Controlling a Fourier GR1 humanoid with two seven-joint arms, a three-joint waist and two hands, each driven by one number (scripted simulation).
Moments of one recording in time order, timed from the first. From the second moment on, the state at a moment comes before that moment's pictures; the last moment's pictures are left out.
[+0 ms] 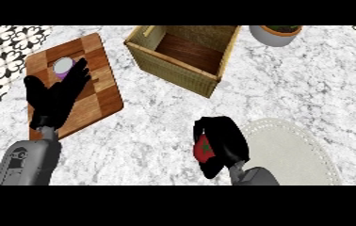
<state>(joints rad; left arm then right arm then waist) -0.26 0.24 0.09 -1.40 0.06 -0.09 0.24 -0.16 -0.02 0.48 -1.54 0.96 0.17 0.34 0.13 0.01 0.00</state>
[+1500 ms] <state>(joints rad) -0.34 0.21 0.06 -1.33 0.03 -0.08 0.25 -1.04 -0.01 0.64 -1.50 0.89 -0.36 1.09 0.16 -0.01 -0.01</state>
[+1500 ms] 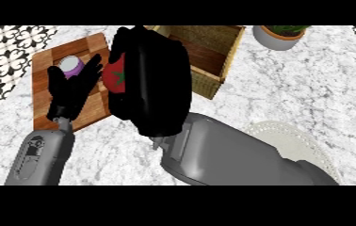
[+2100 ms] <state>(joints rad) -0.34 0.22 0.06 -1.32 0.02 -0.08 0.24 -1.44 -0.01 0.48 -1.11 0.94 -0.32 1.18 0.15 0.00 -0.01</state>
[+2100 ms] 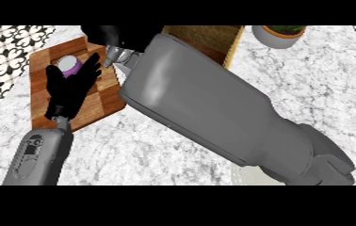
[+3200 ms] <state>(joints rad) -0.32 0.23 0.11 -1.31 0.03 -0.05 0.21 -1.57 -0.01 0.46 -0.64 0.85 -0.54 1.13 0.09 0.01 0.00</state>
